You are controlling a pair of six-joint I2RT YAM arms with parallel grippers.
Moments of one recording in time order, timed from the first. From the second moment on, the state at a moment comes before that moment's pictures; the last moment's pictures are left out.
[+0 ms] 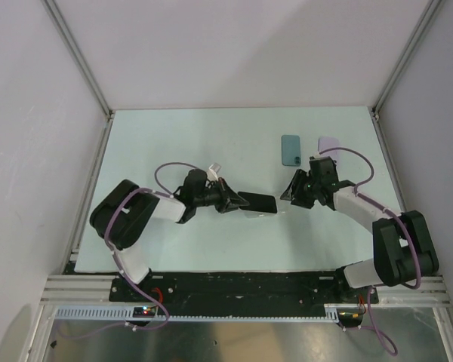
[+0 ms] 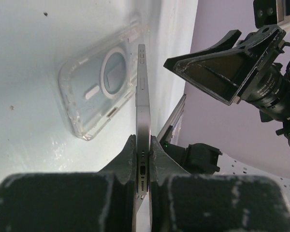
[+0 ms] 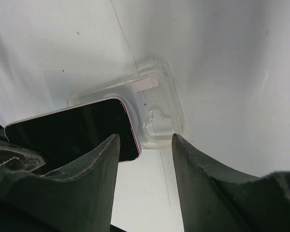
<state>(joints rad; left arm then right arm) -0.57 1.76 0.63 0.67 0.62 -1.22 0.27 1.41 0.74 -0.23 -0.23 0.68</state>
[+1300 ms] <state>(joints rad) -0.63 1.89 0.72 0.71 0.58 -1.22 0.31 1.53 0.74 -0.17 -0.15 0.68</state>
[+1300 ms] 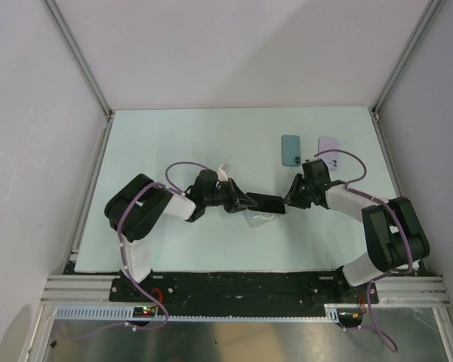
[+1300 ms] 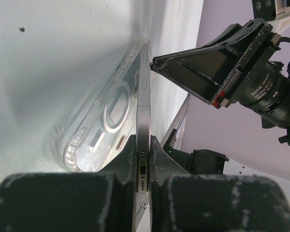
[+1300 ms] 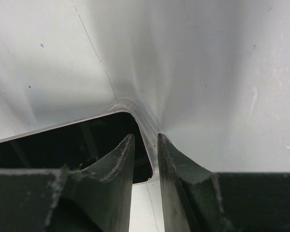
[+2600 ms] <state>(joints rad) -0.68 1.82 0.67 0.67 0.43 -1.30 0.35 1.45 0.65 -0.12 -0.11 0.72</state>
